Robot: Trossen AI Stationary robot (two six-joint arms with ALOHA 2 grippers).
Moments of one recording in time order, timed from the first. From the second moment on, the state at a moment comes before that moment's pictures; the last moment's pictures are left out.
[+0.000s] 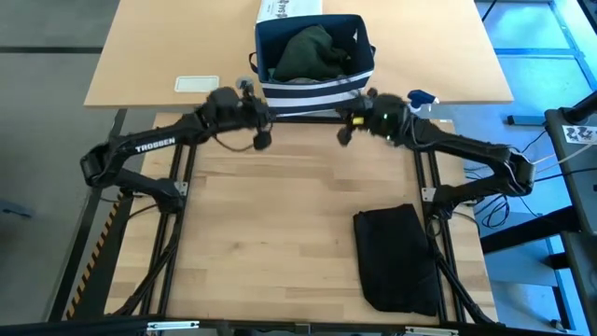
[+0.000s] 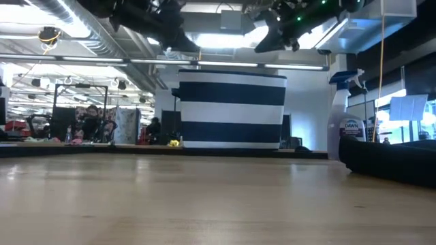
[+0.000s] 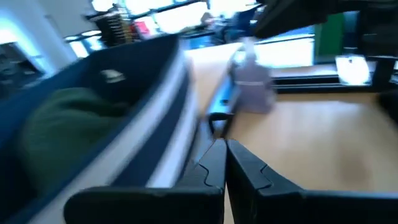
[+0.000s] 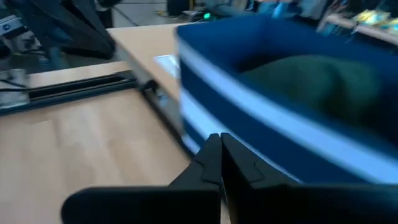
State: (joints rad) left arm 0.59 1.29 0.98 0.07 0.10 0.30; right arm -0.47 1.30 1.07 -0.04 0.14 -0.11
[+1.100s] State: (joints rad) left arm 0.80 1.73 1.64 -0.52 0.12 0.69; right arm -0.77 1.72 1.75 -0.61 -0.10 -0.63
